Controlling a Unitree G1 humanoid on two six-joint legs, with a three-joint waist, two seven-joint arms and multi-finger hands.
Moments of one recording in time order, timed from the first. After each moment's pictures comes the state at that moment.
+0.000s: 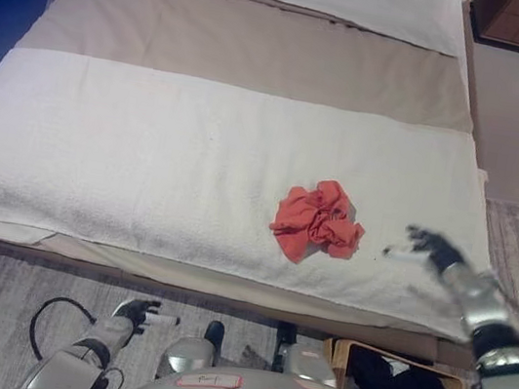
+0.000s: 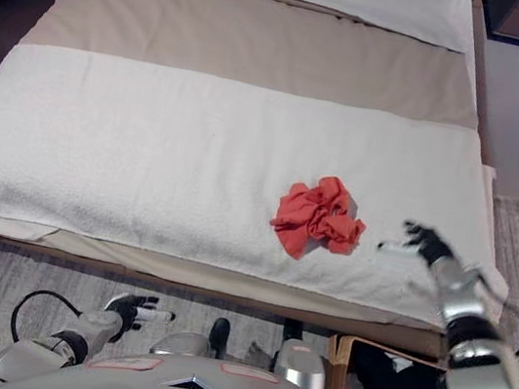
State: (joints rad) left arm -0.07 0.29 -0.28 1.28 -0.08 0.04 -0.04; right arm -0.44 -0.75 0.36 0.93 0.10 0.06 0.09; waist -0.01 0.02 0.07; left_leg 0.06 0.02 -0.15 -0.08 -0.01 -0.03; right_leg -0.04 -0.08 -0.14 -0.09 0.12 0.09
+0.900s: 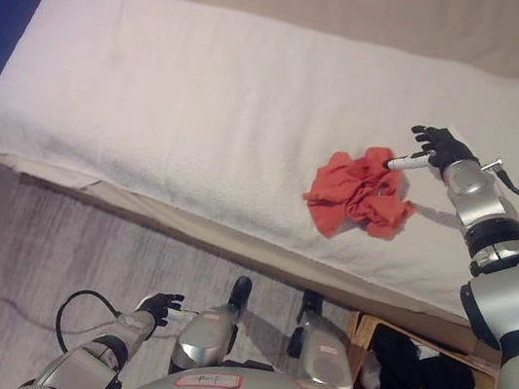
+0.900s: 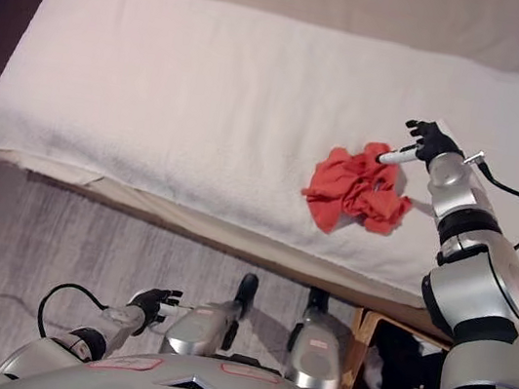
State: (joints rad) left arm -0.09 0.25 -0.41 1.25 -0.13 0.02 -0.03; right arm -0.95 -0.62 0.65 1.26 0.08 0.04 0.05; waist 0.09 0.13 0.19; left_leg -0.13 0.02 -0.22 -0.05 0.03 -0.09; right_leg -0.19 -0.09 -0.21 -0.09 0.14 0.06
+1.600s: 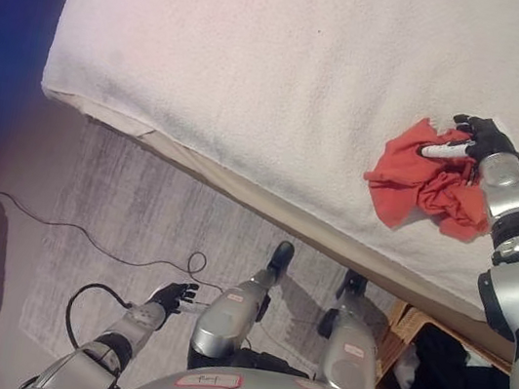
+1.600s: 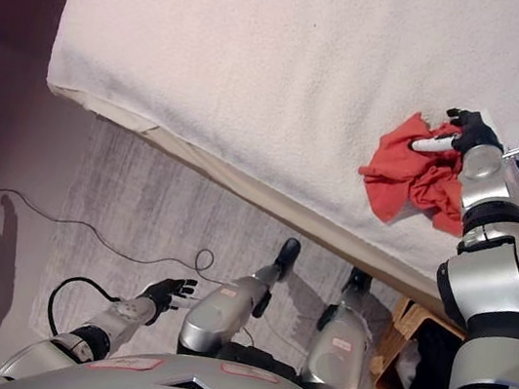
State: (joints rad) left arm -0.07 0.25 -0.44 1.13 -0.13 0.00 -0.04; right arm -1.00 -0.67 0.58 1.34 0.11 0.04 0.00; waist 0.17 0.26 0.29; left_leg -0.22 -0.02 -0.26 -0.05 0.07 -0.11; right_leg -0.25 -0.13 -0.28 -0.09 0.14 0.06
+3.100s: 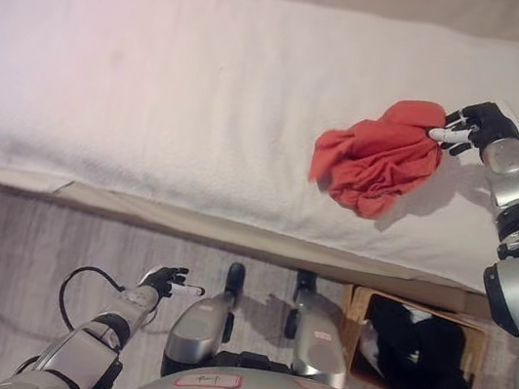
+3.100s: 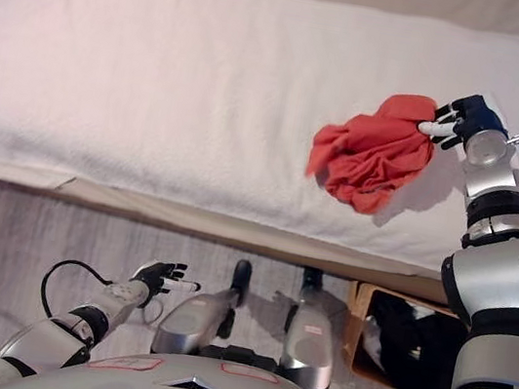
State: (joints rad) left arm -0.18 0.29 -0.35 1.25 -0.13 0.01 -0.03; right arm -1.03 -0.68 0.58 1.29 0.10 0.07 0.06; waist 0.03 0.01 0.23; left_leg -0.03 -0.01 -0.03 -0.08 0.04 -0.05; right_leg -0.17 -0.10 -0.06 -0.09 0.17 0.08
